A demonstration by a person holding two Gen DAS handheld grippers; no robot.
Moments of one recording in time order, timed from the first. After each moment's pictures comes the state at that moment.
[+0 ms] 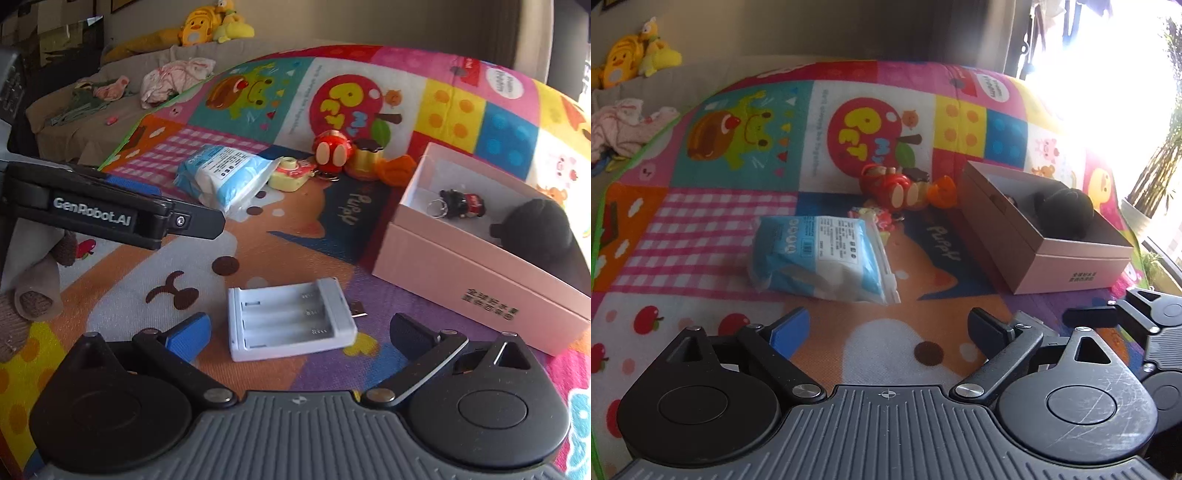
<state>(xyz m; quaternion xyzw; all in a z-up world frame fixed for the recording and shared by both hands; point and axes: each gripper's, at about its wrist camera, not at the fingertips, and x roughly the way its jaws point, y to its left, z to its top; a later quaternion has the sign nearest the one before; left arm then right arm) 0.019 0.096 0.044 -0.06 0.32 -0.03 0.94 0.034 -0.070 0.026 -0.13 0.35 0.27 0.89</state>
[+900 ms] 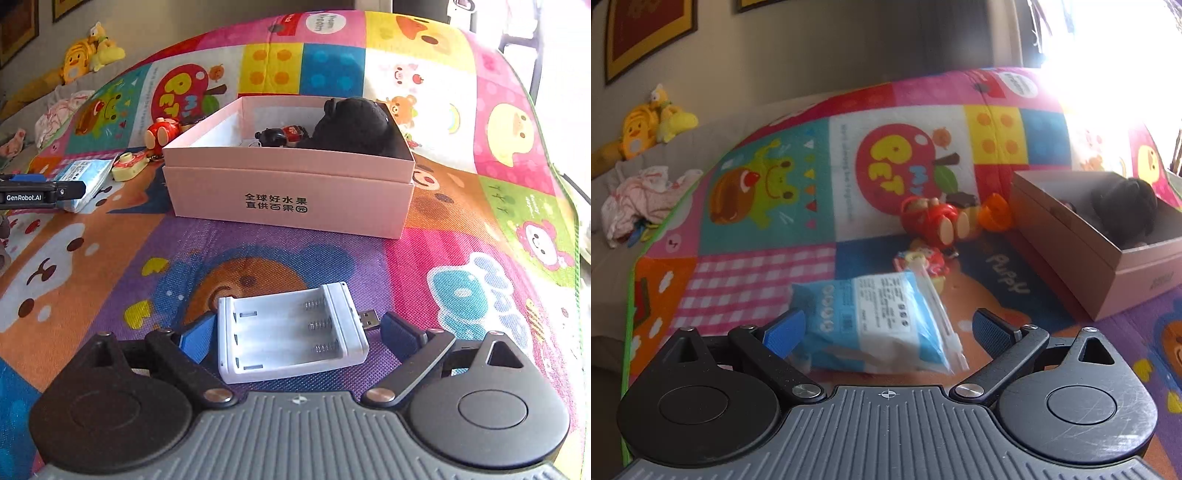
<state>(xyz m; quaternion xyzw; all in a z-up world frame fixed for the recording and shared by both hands) 0.067 0.097 0.040 0.04 0.28 0.04 0.96 0.029 -0.207 0.010 -0.04 0.37 0.11 0.92</state>
